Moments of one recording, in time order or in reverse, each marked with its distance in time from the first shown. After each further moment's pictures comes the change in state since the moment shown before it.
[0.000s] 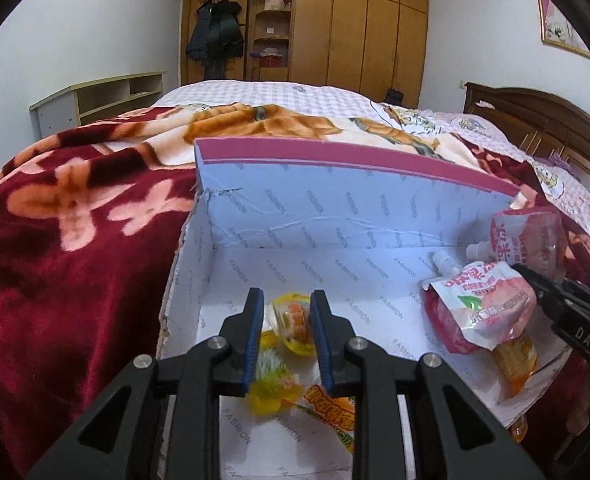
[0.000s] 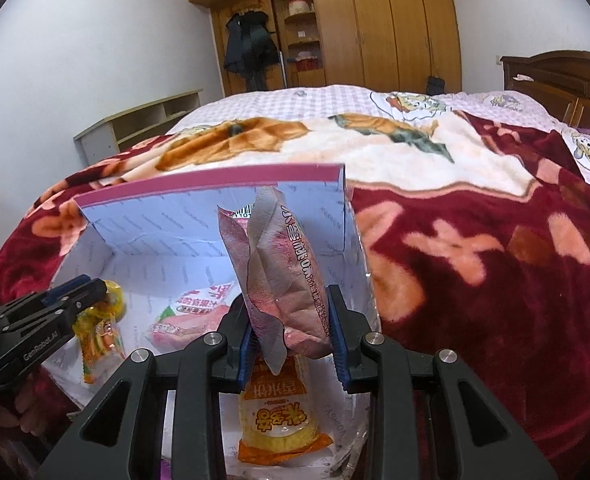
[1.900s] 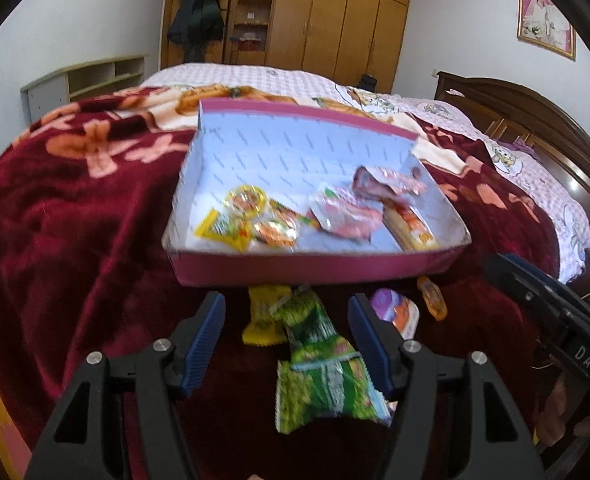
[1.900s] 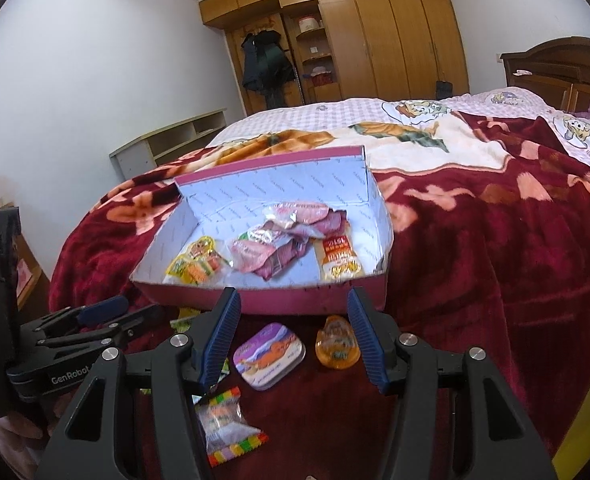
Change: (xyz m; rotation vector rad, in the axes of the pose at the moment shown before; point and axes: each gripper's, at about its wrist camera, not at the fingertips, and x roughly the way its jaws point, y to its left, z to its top) left arm -0.113 -0.015 -0.074 -0.013 0.075 -0.118; right arm -0.127 0.029 -0.075 0.038 -0.067 0.098
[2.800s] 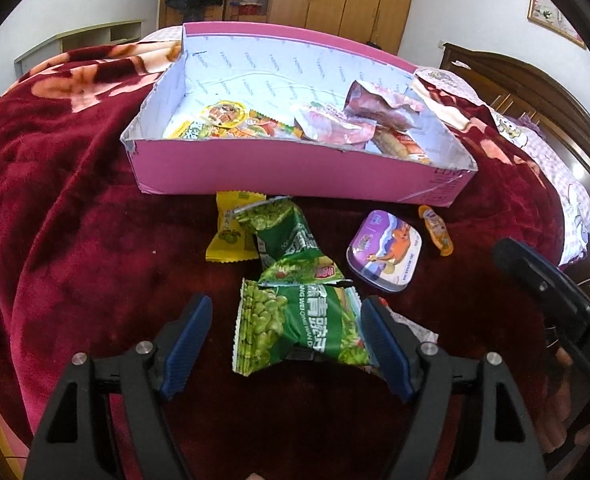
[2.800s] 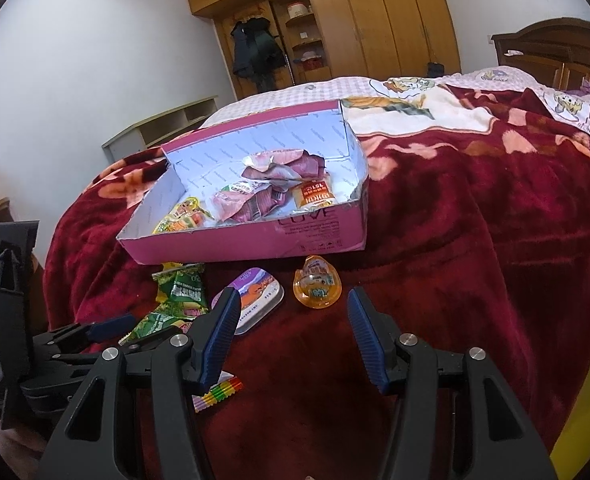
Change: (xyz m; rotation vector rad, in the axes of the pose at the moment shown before) left arm 0.029 -0.017 -0.043 -0.014 0.123 0.010; right arm 0.000 -0.018 -0.039 0.043 0.050 -0.009
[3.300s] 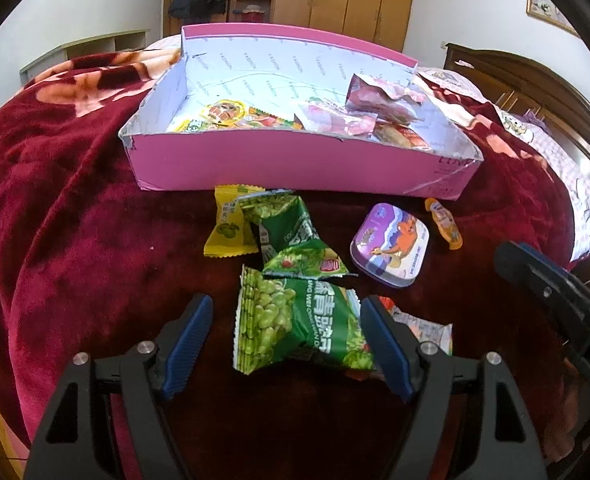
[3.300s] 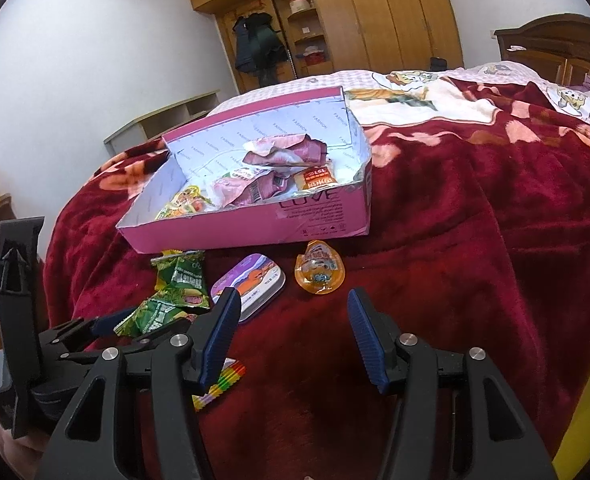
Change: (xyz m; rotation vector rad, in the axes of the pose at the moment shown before) left arm 0.004 -0.006 -0.009 0.021 -0.029 0.038; right arm 0.005 0.002 -0.008 -0.009 0.017 0.012
